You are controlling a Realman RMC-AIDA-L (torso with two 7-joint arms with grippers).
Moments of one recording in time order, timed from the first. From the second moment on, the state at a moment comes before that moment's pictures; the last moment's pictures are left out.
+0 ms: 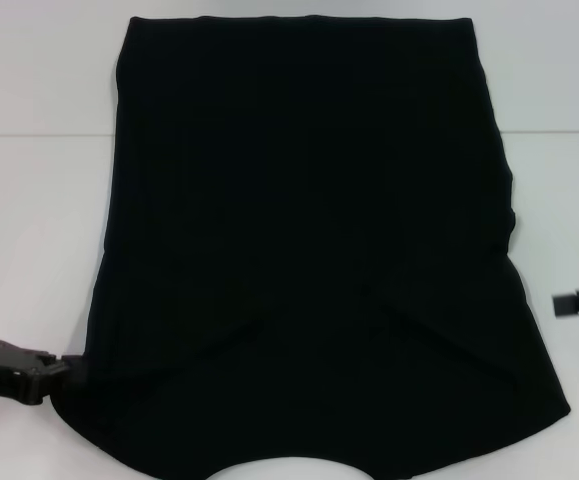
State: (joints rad) left arm -0.43 -2.11 0.43 0.97 2.49 1.61 -1.78; right arm 0.59 1.86 -0.63 -0.69 -2.36 -1.58 2.25
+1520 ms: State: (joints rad) left arm -0.45 -2.11 0.44 0.97 2.49 1.61 -1.78; right arm 0.62 1.90 -0.65 -0.68 -2.53 -1.63 2.27
